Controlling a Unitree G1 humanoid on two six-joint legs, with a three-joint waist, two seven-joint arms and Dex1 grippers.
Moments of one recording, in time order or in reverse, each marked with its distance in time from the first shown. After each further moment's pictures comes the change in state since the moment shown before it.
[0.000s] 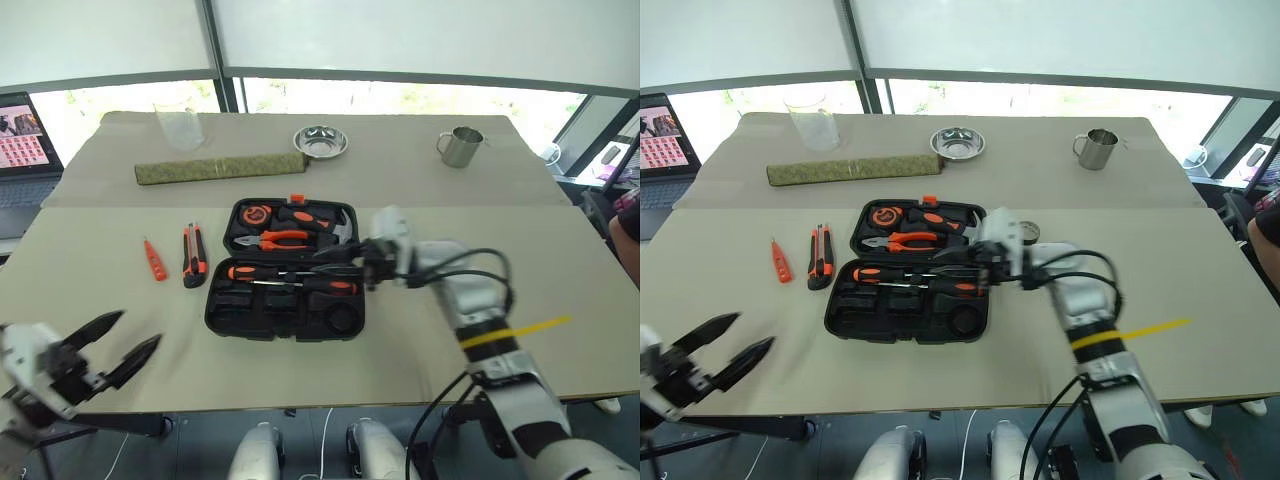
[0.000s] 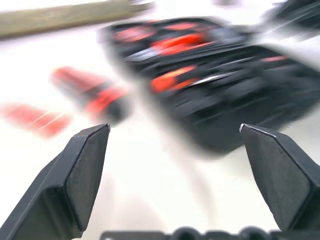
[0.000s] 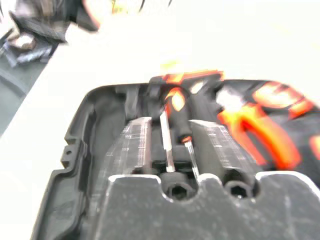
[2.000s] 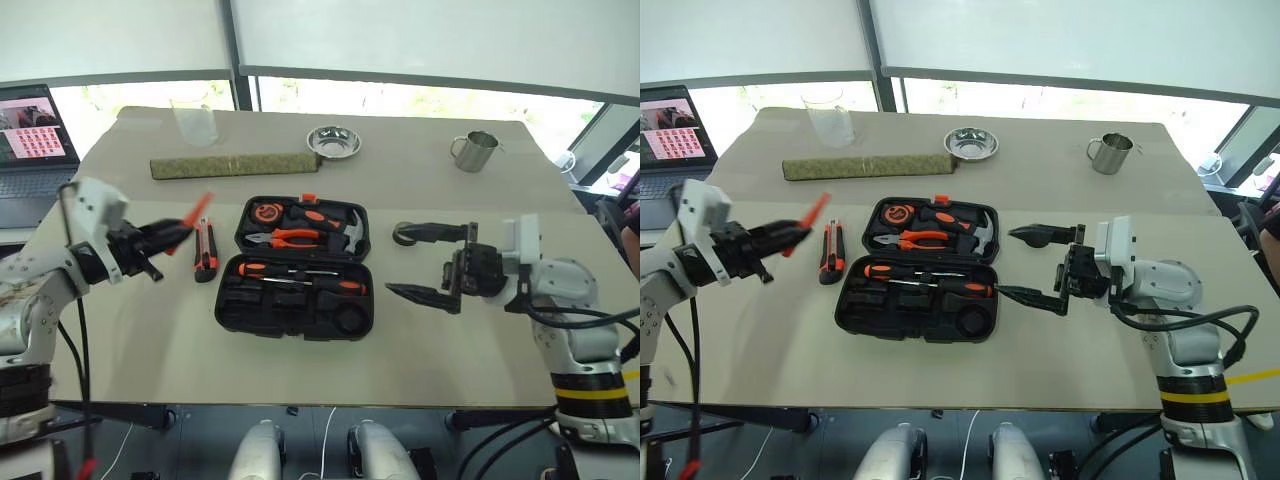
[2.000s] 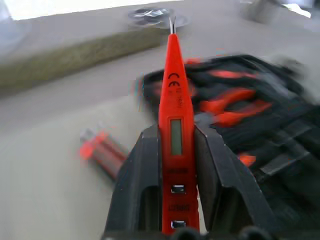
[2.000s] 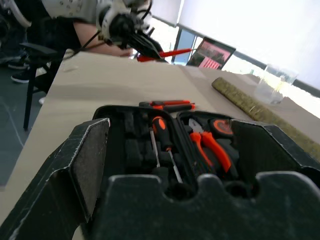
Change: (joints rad) left arm -0.862 0.355 -0.594 0.148 0.187 0.130 -0.377; right arm 0.258 -0.270 -0.147 -0.357 0.232 0.029 -0.024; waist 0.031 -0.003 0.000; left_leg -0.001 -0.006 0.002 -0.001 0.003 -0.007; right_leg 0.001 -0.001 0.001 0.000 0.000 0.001
